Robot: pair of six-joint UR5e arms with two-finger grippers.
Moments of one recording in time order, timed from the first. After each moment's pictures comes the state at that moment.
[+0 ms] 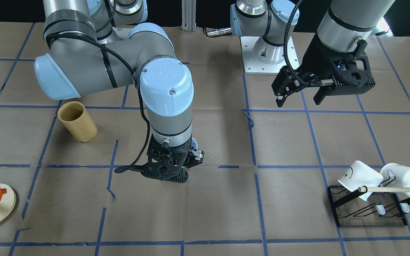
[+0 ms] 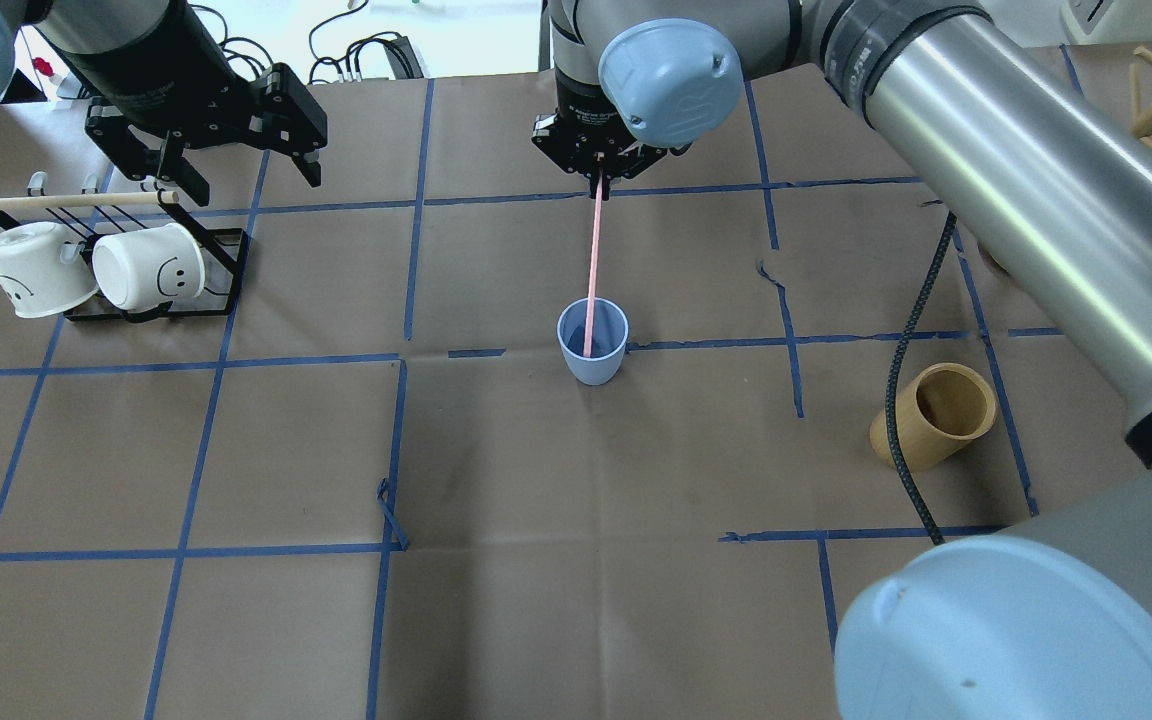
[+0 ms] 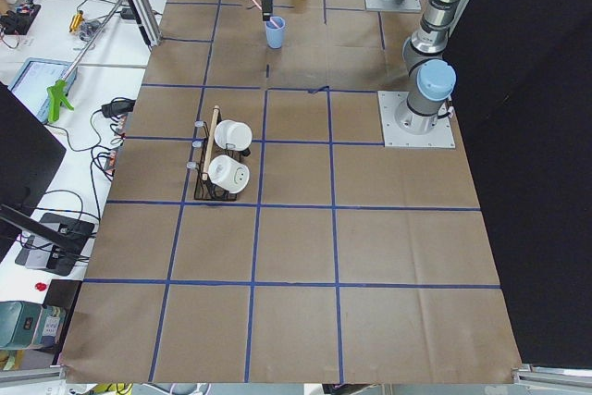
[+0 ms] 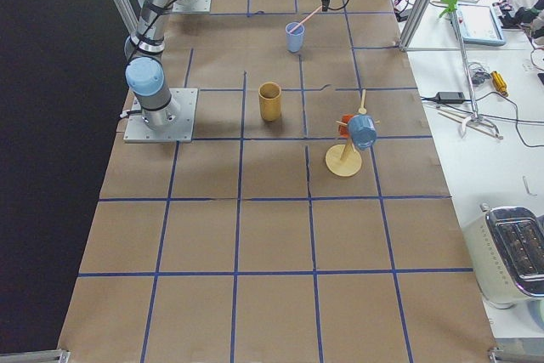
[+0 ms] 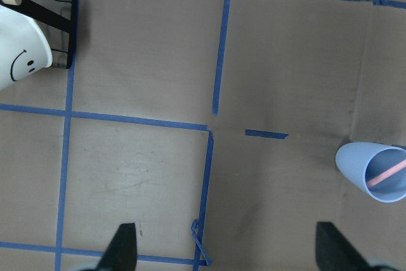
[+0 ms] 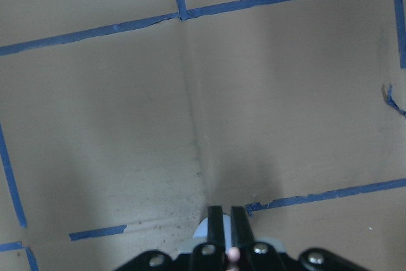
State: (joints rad) left arm -1.53 -1.64 -1.45 -1.57 1.54 -0.08; right arm 1.90 -1.04 1.20 -1.77 -1.57 0.49
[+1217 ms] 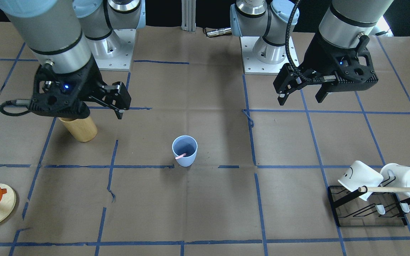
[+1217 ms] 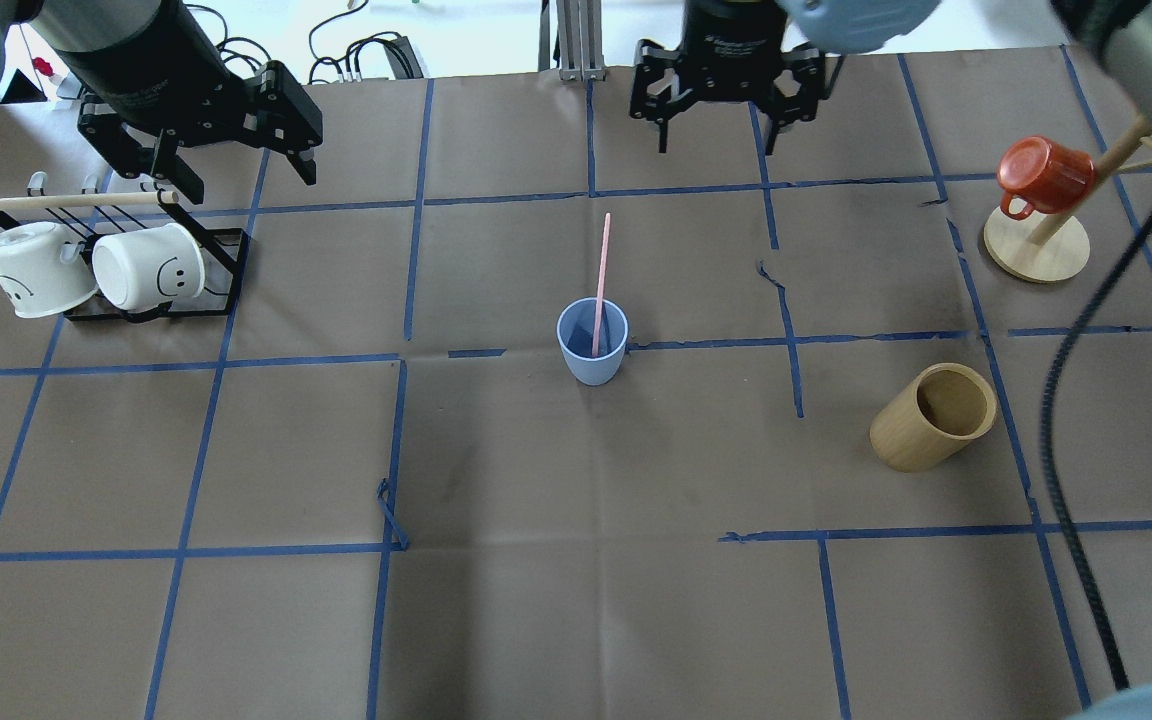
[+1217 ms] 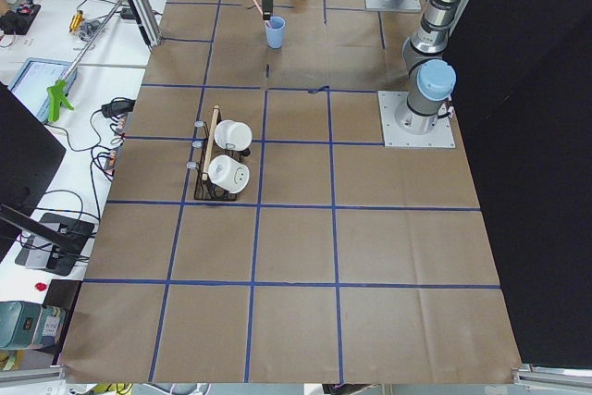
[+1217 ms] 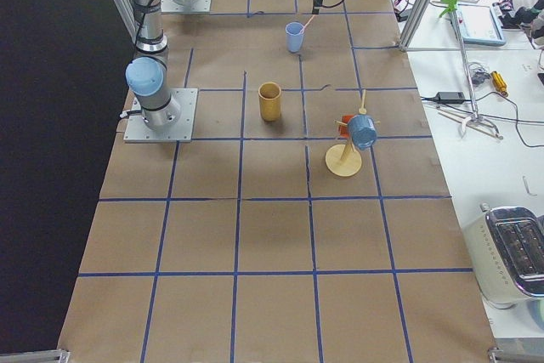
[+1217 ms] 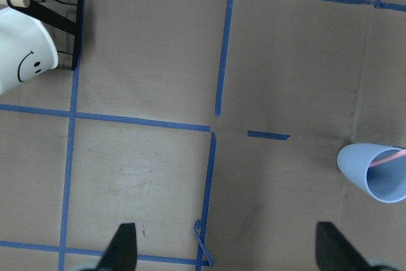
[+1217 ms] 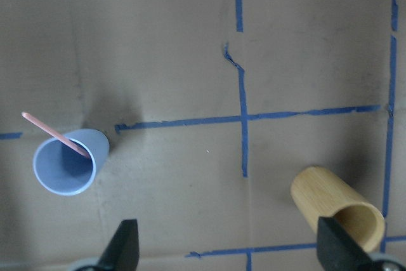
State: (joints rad) left arm -1.53 -1.63 -1.45 -1.57 1.54 -0.08; right arm 1.64 -1.40 1.34 -1.49 -1.58 0.14
